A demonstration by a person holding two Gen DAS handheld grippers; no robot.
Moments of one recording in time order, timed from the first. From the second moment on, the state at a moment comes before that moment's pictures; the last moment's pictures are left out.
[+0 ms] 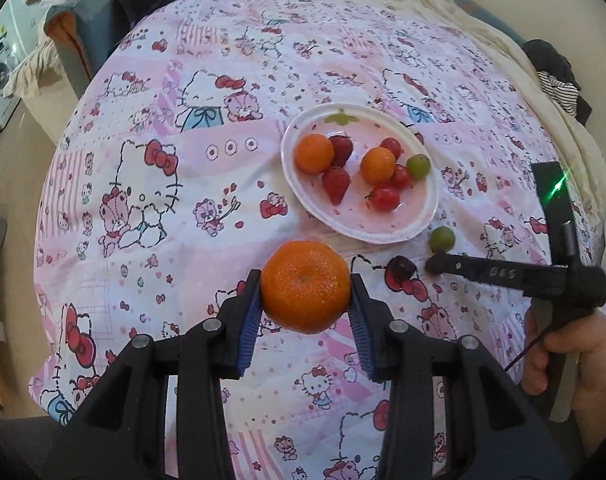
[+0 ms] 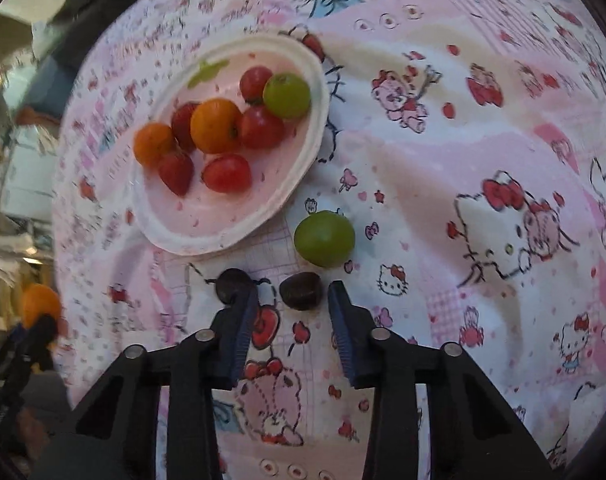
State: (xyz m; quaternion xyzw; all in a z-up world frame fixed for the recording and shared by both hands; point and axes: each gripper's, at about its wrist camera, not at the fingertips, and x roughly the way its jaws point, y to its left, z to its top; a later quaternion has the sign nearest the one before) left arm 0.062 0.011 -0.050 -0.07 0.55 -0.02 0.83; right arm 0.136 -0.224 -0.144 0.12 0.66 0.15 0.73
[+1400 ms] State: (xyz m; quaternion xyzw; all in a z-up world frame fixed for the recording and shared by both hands) left arm 0.150 0.003 -0.022 -0.03 0.48 -0.01 0.88; right arm 0.199 -0.248 -0.053 0.21 0.51 0.25 0.79
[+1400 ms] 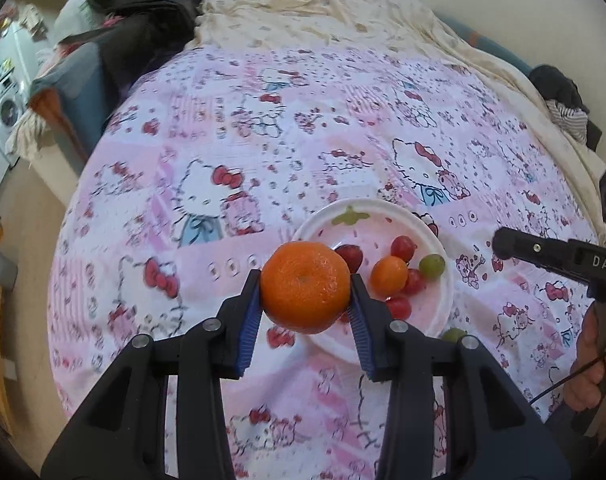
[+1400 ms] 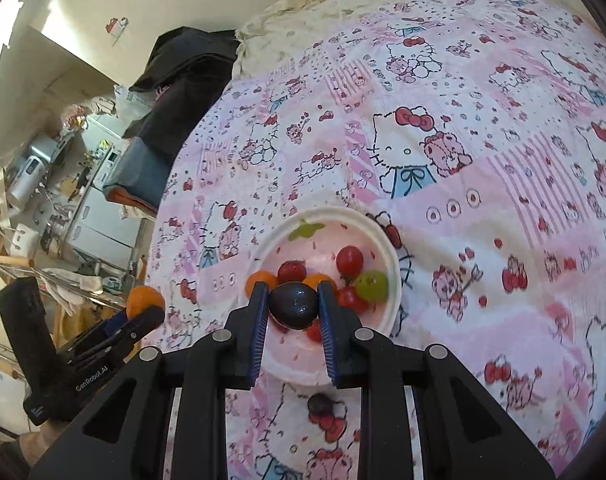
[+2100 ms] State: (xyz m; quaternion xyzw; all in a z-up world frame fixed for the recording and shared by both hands) left arm 0.246 -0.017 -0.108 -0.02 0.53 -0.05 0.85; right arm 0.272 -0.205 -0.128 0.19 0.58 0.25 0.75
